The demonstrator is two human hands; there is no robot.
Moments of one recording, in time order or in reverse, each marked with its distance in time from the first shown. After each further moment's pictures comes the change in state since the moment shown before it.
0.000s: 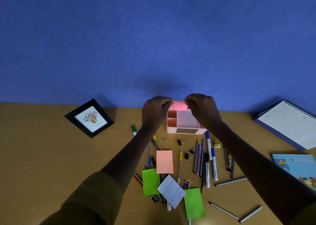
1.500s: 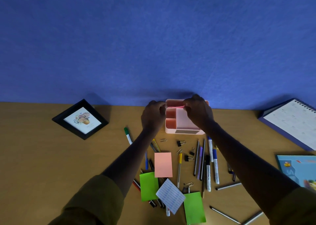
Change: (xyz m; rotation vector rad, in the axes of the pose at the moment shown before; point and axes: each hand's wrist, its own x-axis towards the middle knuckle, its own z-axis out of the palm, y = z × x) left_hand 0.002 -0.039 0.055 0.154 -0.123 -0.227; right_hand 0.017 0.051 0.061 -0.285 -0.177 0.140
